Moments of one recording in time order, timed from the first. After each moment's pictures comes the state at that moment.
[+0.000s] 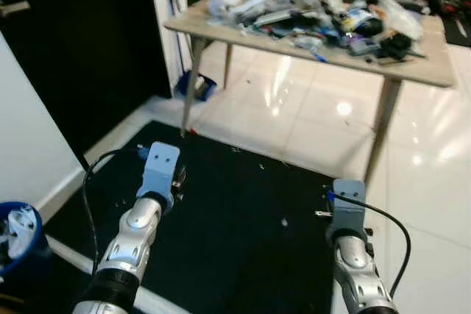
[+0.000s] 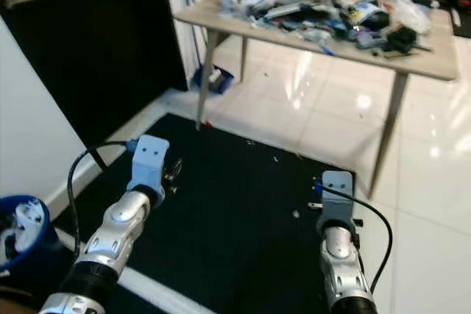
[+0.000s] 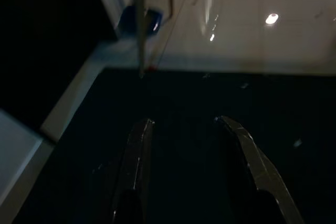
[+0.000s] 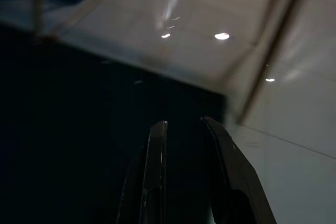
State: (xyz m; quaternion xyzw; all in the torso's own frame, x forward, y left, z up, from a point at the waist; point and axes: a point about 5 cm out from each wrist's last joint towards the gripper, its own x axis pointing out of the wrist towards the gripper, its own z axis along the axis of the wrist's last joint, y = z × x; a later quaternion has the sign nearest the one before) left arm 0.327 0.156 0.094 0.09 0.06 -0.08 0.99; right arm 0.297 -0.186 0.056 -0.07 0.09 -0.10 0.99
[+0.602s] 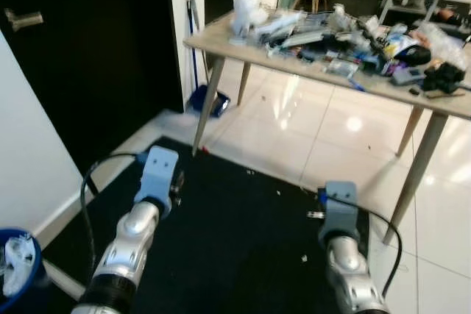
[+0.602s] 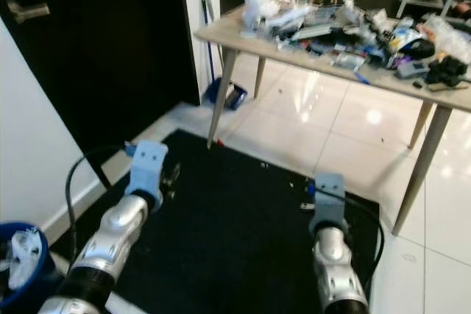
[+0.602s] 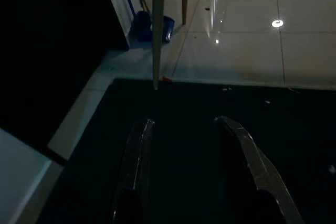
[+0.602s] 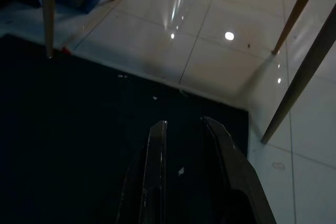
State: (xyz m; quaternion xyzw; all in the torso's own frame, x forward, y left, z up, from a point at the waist) left arm 0.324 0.152 0.091 0.09 0.06 -0.08 0.99; right arm 0.291 -0.192 0.049 -0.06 0.11 -0.11 0.99
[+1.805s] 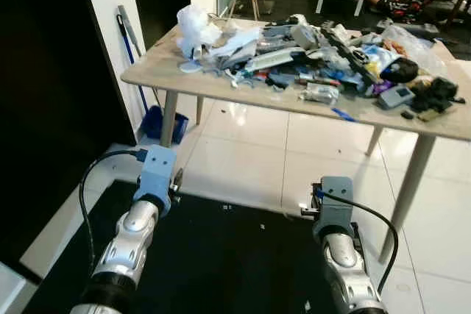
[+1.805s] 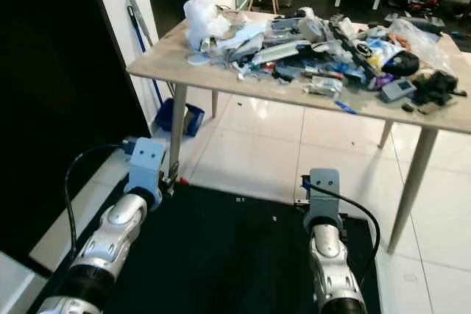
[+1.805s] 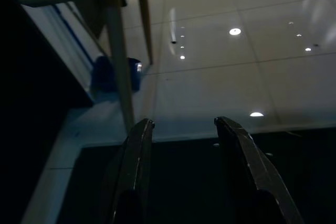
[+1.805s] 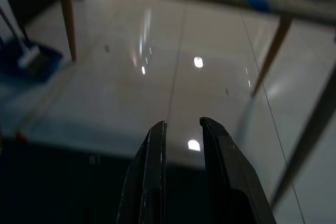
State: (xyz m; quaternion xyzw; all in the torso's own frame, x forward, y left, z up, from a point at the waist) left arm 0.327 0.151 0.096 0.09 0.05 -0.09 0.99; right arm 0.300 -0.192 0.080 -0.07 0.02 -0.10 0.99
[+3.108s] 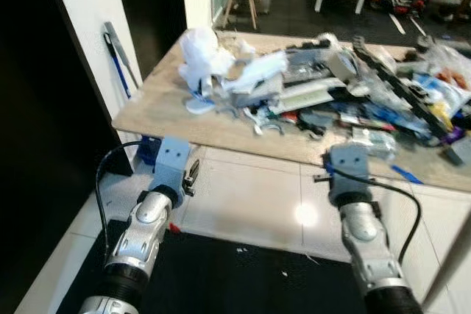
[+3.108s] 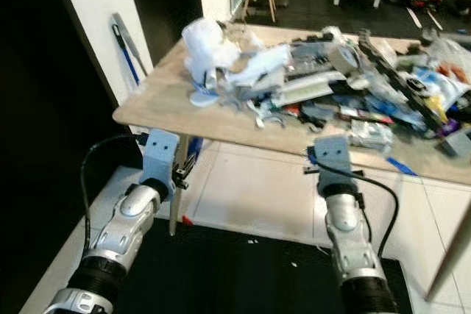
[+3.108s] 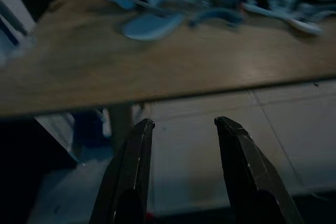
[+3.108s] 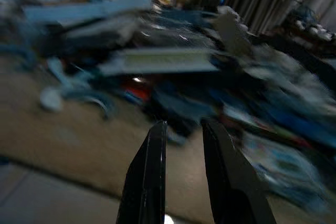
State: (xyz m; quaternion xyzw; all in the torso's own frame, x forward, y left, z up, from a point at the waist) left arm 0.333 0.129 0.114 0.07 0.02 -0.13 0.99; right arm 0.316 -0.195 0.137 -0.16 -0.09 -0.05 0.98
